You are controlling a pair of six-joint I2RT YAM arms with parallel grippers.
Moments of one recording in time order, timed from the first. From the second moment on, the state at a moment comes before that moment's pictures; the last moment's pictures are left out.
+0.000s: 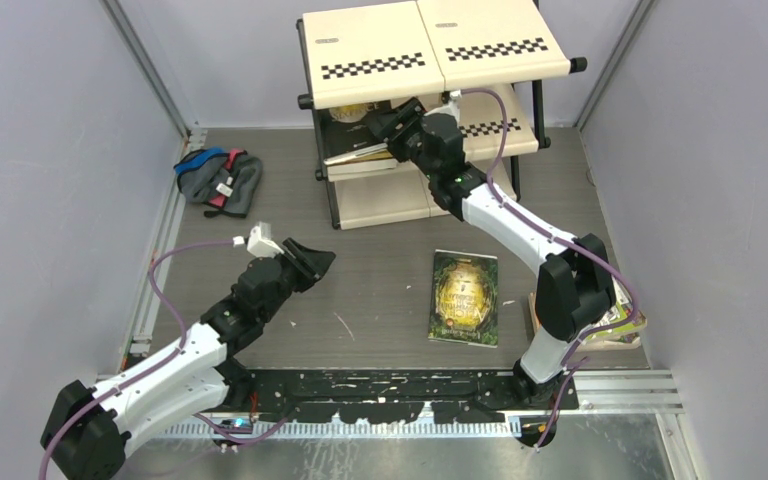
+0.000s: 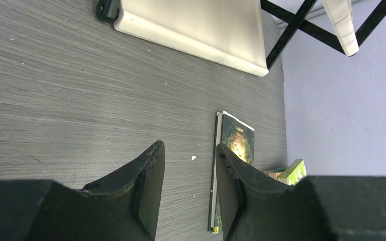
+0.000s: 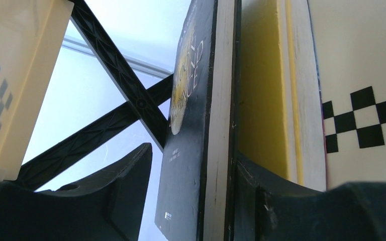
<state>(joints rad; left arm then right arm) -0.68 0.79 0.37 0.12 -0.26 -1.03 0.56 1.70 1.41 0.23 0.07 1.07</state>
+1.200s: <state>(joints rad) -0.67 0.78 0.36 0.11 -0.26 -1.05 0.59 1.64 1.29 0.35 0.20 1.05</state>
